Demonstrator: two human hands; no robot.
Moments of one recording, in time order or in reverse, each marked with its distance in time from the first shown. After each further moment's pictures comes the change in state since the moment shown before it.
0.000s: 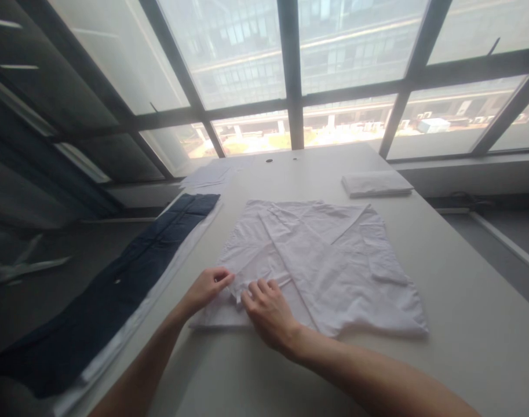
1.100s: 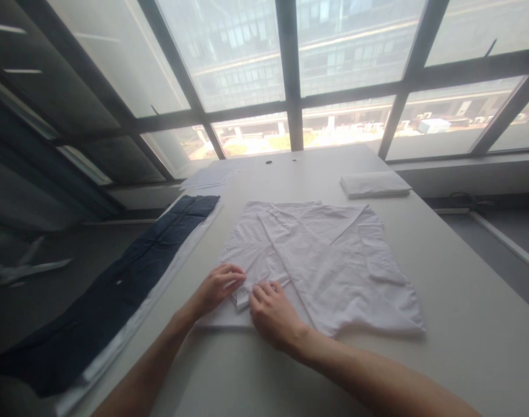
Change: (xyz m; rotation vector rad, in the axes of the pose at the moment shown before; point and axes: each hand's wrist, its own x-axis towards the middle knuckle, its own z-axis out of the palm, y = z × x) left_hand 0.003 -0.009 0.013 0.297 -0.034 0.503; right_hand -0.013 0.005 -0.012 0.141 -0.031 0.003
